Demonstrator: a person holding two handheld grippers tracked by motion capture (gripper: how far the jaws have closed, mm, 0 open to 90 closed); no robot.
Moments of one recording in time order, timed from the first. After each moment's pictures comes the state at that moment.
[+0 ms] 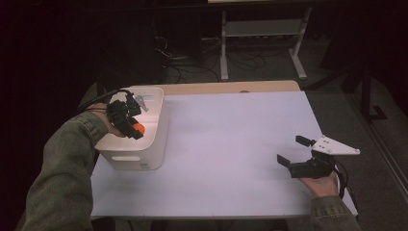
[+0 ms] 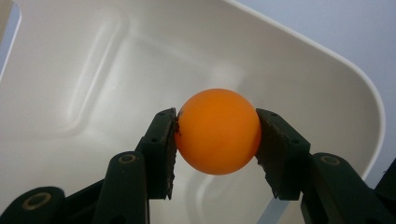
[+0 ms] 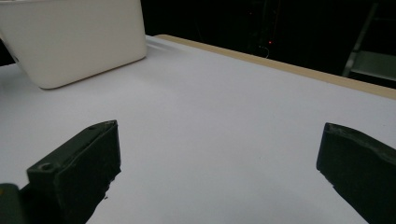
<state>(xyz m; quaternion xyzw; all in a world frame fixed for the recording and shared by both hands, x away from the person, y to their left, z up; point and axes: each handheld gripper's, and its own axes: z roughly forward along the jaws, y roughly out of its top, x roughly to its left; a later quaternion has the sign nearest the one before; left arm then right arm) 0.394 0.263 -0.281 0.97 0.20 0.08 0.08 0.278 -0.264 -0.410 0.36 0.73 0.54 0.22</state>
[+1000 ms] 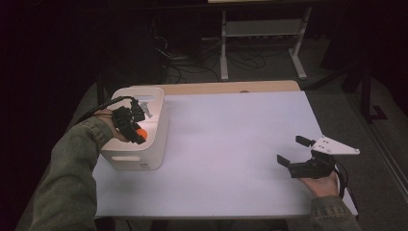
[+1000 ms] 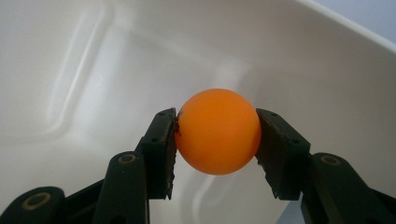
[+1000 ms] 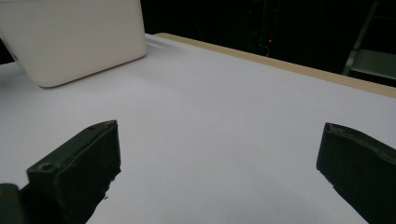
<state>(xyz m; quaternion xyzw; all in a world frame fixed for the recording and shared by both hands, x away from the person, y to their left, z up) 0.397 0.260 -0.307 0.98 0.20 0.07 0.06 0.278 -0.264 -0.411 0.36 0.73 0.54 0.22</state>
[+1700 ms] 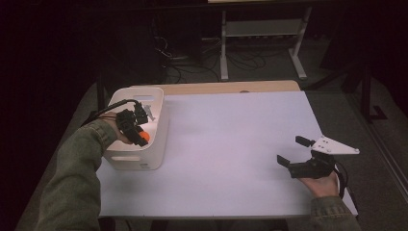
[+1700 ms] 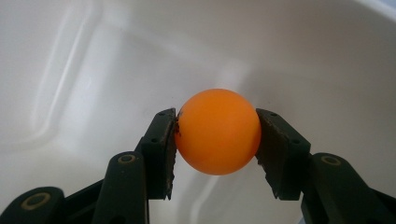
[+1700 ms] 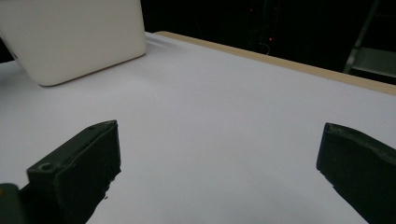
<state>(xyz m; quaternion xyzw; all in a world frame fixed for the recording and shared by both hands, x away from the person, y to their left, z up) 0.401 0.257 -0.321 0.98 0.20 0.06 0.06 0.279 -0.265 -0.411 0.36 0.73 0.54 0.22</state>
